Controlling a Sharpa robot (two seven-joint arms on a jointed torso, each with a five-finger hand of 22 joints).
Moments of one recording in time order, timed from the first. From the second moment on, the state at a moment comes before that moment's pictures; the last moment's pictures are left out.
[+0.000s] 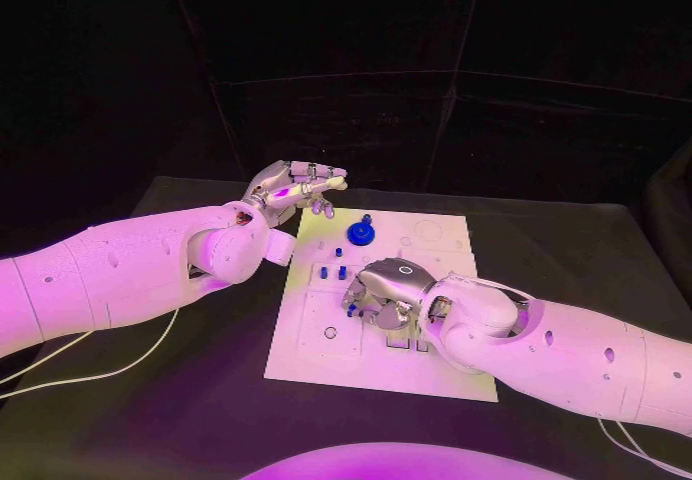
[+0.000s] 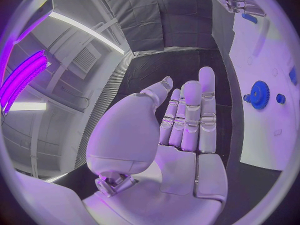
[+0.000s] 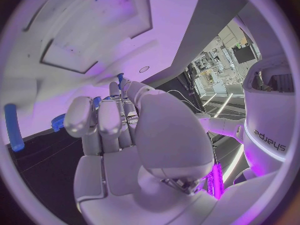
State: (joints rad) left arm 1.24 -0.79 -0.11 1.42 0.01 -0.19 0.42; left_hand 1.34 -0.08 0.36 0.00 0.05 0.97 0.19 0.17 0.07 1.02 0.12 0.33 0.09 1.20 0.03 1.00 0.61 0.18 1.16 0.13 0.64 0.70; right arm 1.00 -0.61 -0.02 1.57 -1.71 -0.29 -0.07; right_hand 1.49 -0.11 0.47 0.06 0.13 1.12 0.14 0.07 0.07 1.21 0.07 0.11 0.07 1.46 -0.01 1.18 1.03 0.12 1.32 0.09 1.30 1.13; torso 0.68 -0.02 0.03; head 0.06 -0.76
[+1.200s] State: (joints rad) left arm 1.24 -0.80 -0.11 1.42 0.01 -0.18 0.42; left_hand 1.34 -0.08 0.36 0.00 0.05 0.97 0.19 0.17 0.07 1.01 0.12 0.33 0.09 1.20 0.04 1.00 0.61 0.18 1.16 0.13 0.64 0.70; right arm 1.00 -0.64 -0.02 1.61 -1.76 -0.36 -0.09; right_hand 1.39 -0.15 0.40 0.05 0.16 1.01 0.18 0.07 0.07 1.04 0.11 0.12 0.07 1.43 0.03 1.09 0.88 0.13 1.19 0.13 1.15 0.93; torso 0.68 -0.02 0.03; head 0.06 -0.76
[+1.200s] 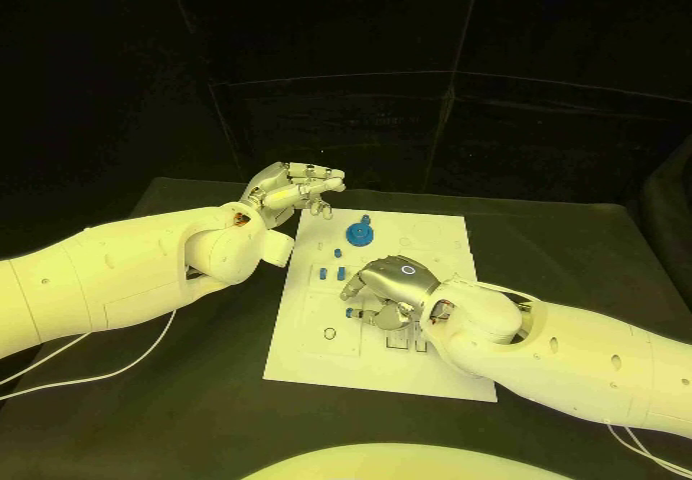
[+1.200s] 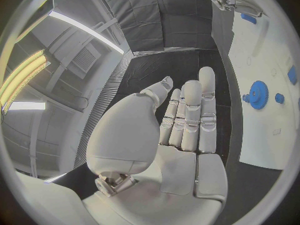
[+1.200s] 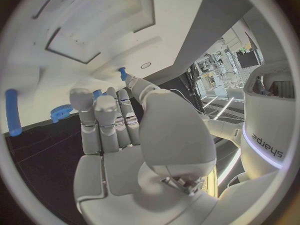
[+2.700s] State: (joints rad) left arm 1.24 -0.80 -0.11 1.41 0.01 -0.16 0.41; left_hand 1.34 -0.08 0.36 -0.01 0.05 0.96 0.20 0.17 0.07 1.01 0.12 0.34 0.09 1.20 0.04 1.00 0.60 0.18 1.16 0.13 0.63 0.70; right arm 1.10 -0.85 -0.02 1.66 -1.71 -0.20 -0.21; right_hand 1.45 -0.08 0.23 0.06 0.11 1.03 0.15 0.07 0.07 1.07 0.09 0.20 0.06 1.43 0.01 1.08 0.78 0.15 1.19 0.11 1.11 0.89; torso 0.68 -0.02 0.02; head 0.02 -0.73
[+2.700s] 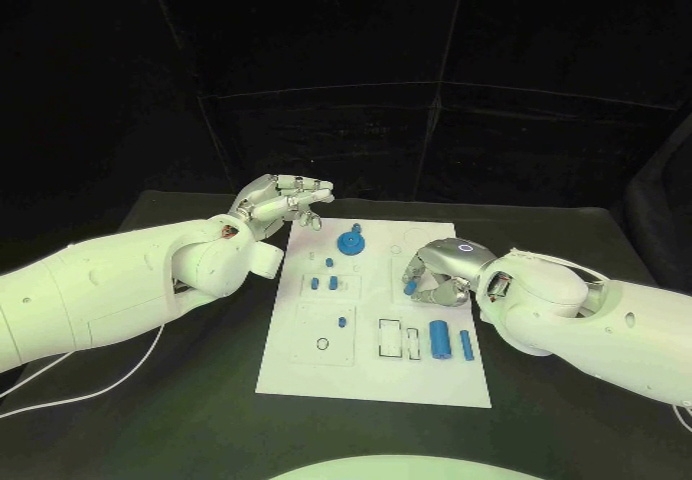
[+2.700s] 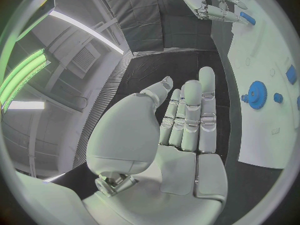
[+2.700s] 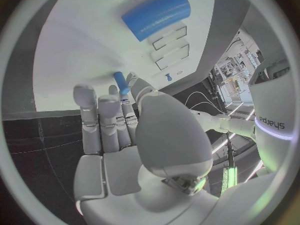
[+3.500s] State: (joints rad) left arm 1.24 -0.80 -0.11 1.41 0.01 -0.16 0.41; left_hand 1.34 -0.08 0.36 -0.01 0.05 0.96 0.20 0.18 0.07 1.01 0.12 0.34 0.09 1.20 0.04 1.00 0.60 0.18 1.16 0.13 0.63 0.70; right arm 1.10 -0.84 -0.02 1.65 -1.74 -0.23 -0.21; right_hand 1.48 -0.06 0.42 0.02 0.05 1.14 0.13 0.10 0.08 1.20 0.07 0.19 0.07 1.47 -0.01 1.16 0.88 0.13 1.28 0.09 1.24 1.06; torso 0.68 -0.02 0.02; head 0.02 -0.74
